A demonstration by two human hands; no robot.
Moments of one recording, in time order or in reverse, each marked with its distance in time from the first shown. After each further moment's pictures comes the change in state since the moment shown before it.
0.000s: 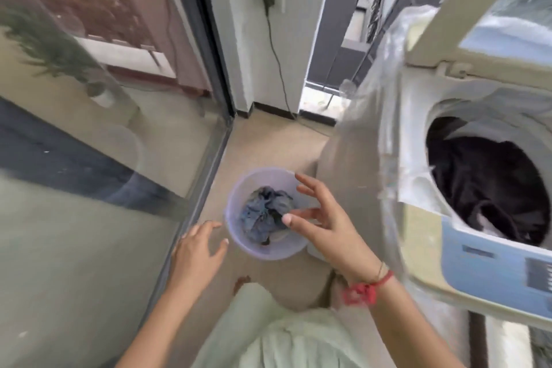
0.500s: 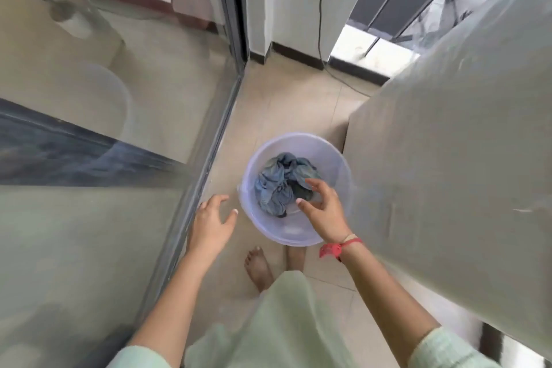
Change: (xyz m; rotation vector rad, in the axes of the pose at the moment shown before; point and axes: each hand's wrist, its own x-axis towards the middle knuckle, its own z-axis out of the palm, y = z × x) left_hand 0.136 -0.121 0.102 -0.186 -0.146 -0.211; right_hand 0.170 0.197 0.101 -0.192 0.180 0.326
